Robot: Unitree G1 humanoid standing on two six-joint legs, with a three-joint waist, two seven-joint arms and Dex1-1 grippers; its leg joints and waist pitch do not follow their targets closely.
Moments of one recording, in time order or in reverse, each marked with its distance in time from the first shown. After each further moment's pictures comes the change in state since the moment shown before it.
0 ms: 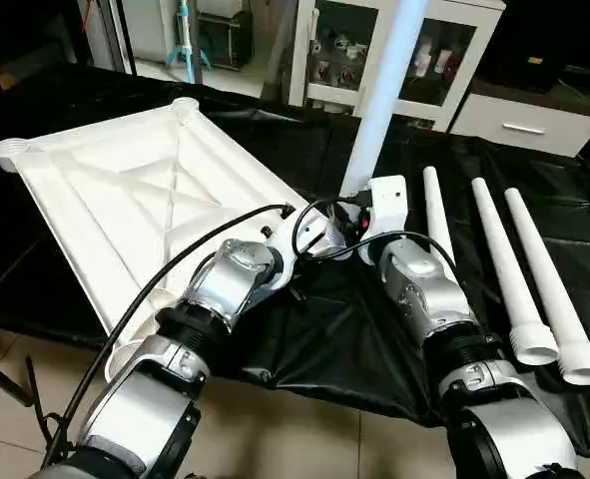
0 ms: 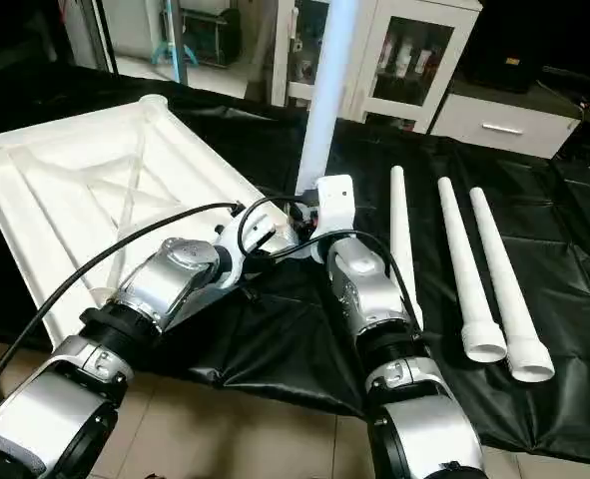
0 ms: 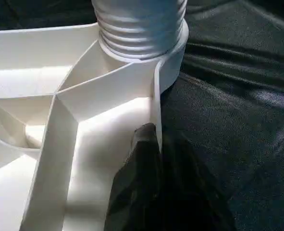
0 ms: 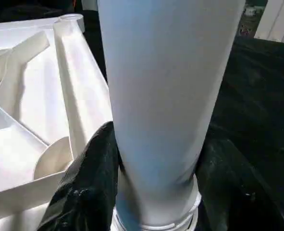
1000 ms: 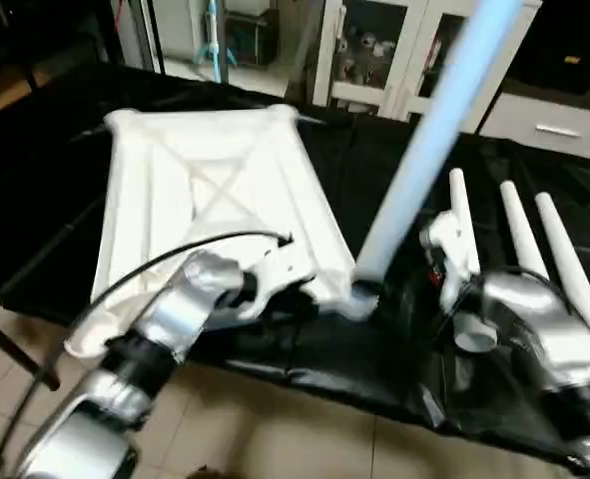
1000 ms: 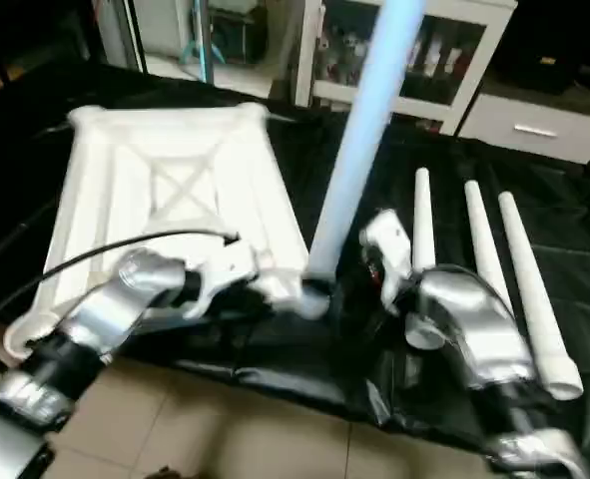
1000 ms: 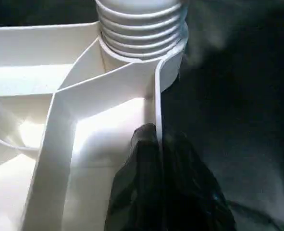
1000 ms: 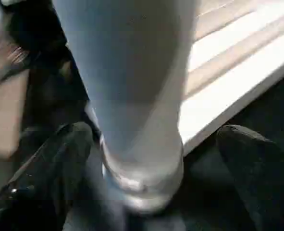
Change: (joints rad) left arm 0.211 0.276 -0.131 -0.354 -0.065 -0.196 -0.573; right arm 0.353 -0.519 0.132 -0.556 0.151 0.218 0.876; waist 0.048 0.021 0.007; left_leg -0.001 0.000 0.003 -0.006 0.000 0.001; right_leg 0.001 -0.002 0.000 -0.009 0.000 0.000
